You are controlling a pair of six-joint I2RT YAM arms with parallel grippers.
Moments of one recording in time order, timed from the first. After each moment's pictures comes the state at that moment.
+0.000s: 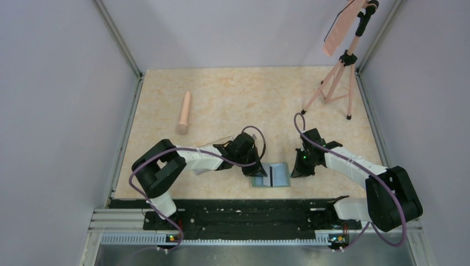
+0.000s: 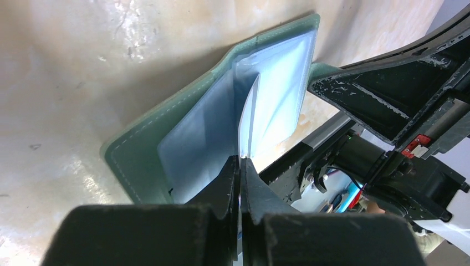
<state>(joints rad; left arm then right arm) -0.90 1.73 0.87 0.02 0.34 -1.10 0.37 1.27 0.58 -0.56 -0.18 0.57</state>
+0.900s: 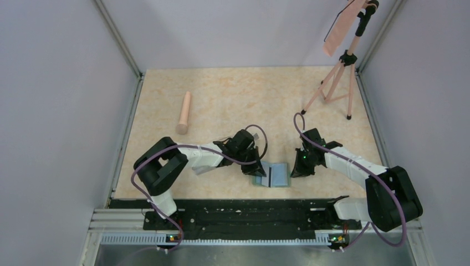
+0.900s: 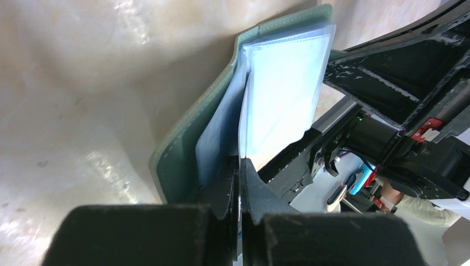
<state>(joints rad) -0.88 1.74 0.88 -0.02 0.41 -0.99 0.37 1.27 0.58 -0.55 -0.19 0.56</state>
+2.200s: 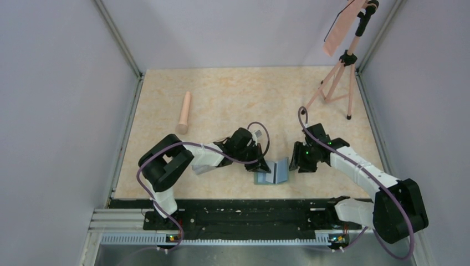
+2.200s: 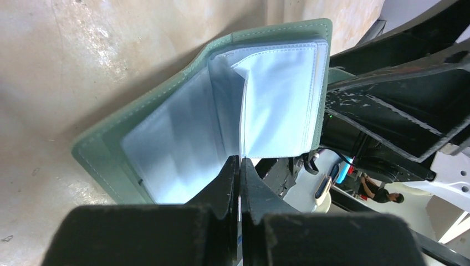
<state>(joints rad) -0.85 1.80 0.86 0.22 0.53 -1.00 0.37 1.18 0.65 -0.66 -0.17 0.54</state>
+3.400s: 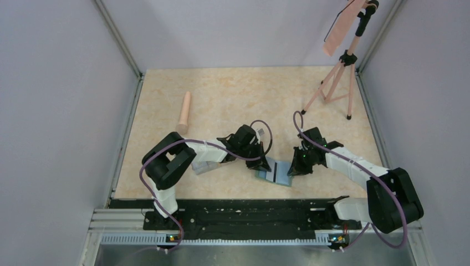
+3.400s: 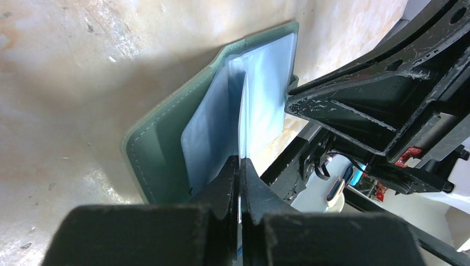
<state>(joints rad) -0.85 1.84 0.96 0.08 0.51 -0.92 0.37 1.25 0.58 -0.53 -0.27 0.54</state>
